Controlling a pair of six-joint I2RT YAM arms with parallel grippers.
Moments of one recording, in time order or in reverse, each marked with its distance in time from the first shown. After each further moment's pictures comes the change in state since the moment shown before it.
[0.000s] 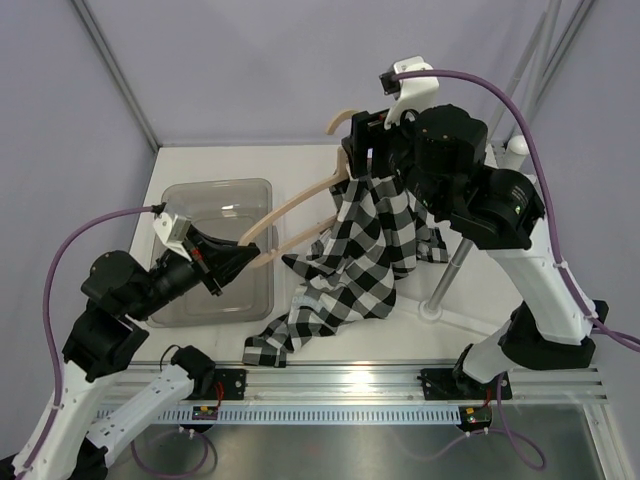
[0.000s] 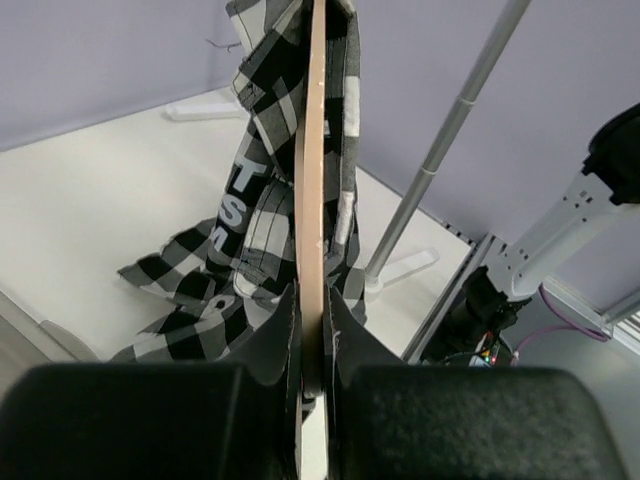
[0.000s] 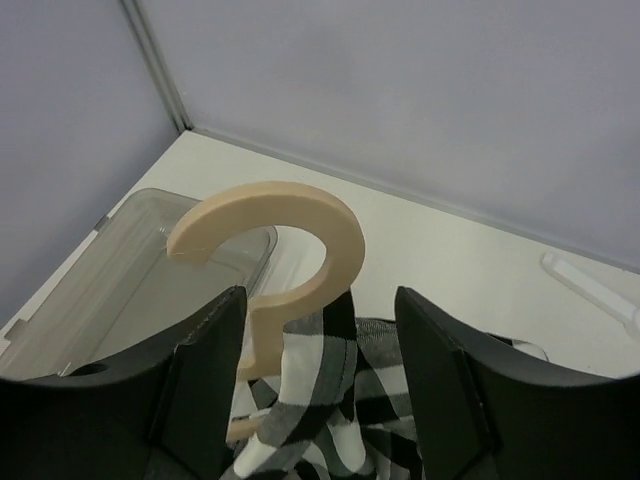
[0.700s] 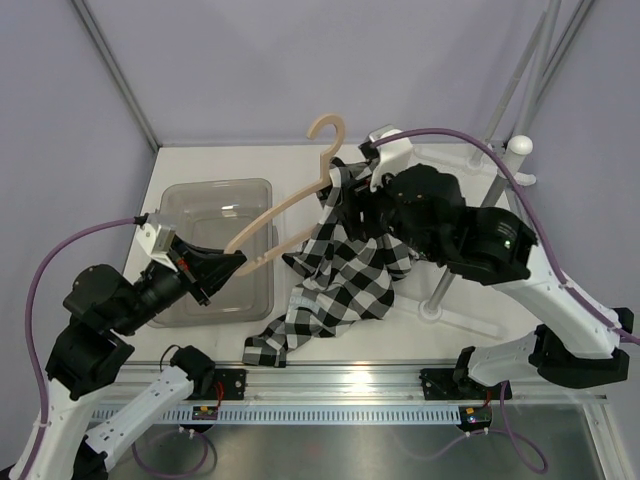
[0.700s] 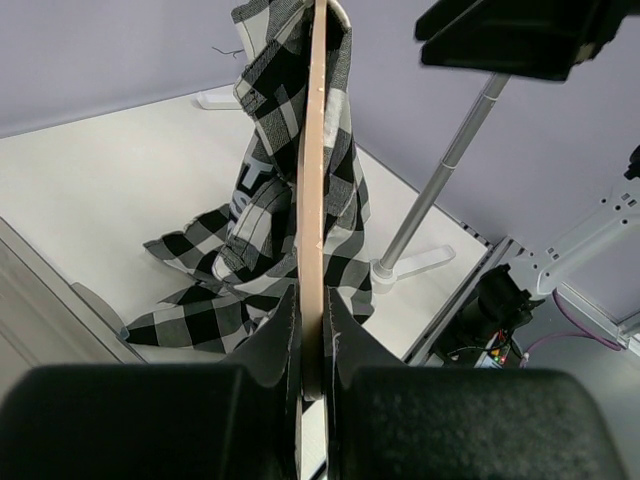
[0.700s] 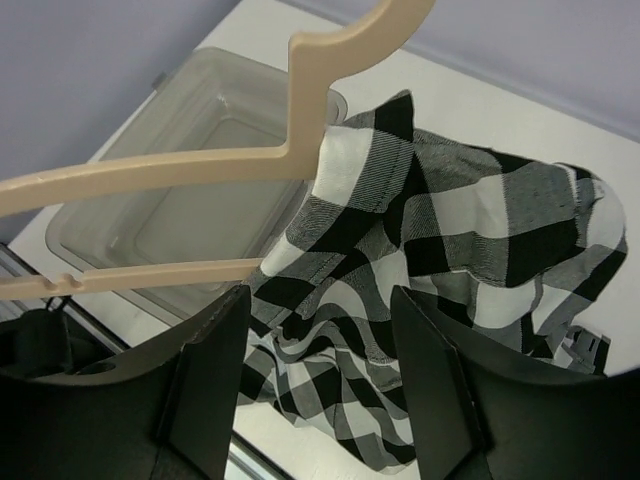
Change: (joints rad) left arm 0.000 -0.068 0.040 -0.138 -0.079 0.003; right arm 0.141 -0.229 -0.412 -0.029 -0.069 0.161
